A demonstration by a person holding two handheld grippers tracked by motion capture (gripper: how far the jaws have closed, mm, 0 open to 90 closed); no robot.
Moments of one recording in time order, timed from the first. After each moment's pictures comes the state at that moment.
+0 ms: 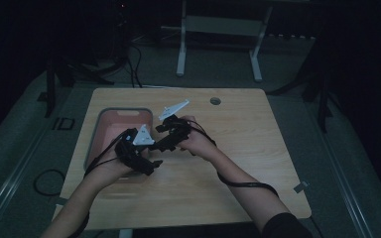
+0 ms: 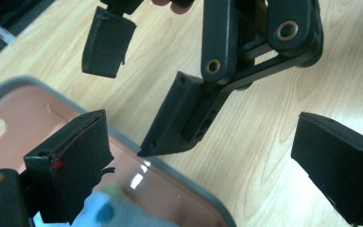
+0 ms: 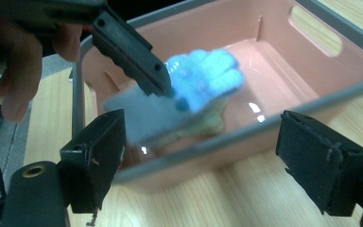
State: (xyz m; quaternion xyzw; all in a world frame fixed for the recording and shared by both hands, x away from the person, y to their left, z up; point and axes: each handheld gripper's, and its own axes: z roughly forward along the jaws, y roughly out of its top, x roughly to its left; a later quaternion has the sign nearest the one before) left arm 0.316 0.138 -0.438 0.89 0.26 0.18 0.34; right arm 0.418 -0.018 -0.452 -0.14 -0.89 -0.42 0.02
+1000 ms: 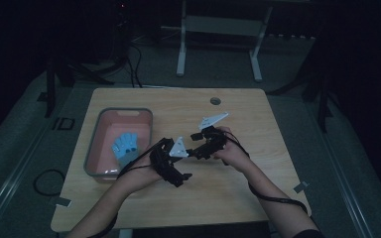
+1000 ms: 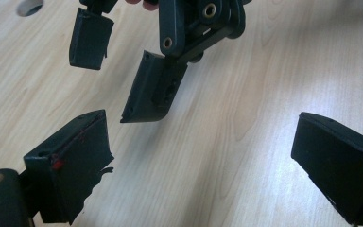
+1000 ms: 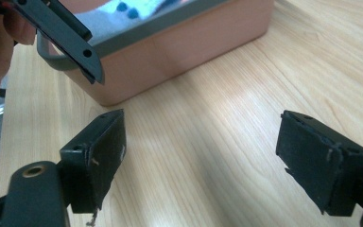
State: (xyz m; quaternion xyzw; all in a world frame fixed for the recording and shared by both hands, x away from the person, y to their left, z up) left arm 0.314 0.058 -0.459 0.91 0.18 0.14 0.34; right arm 0.417 -0.124 -0.485 -0.20 -0.88 -0.42 0.01
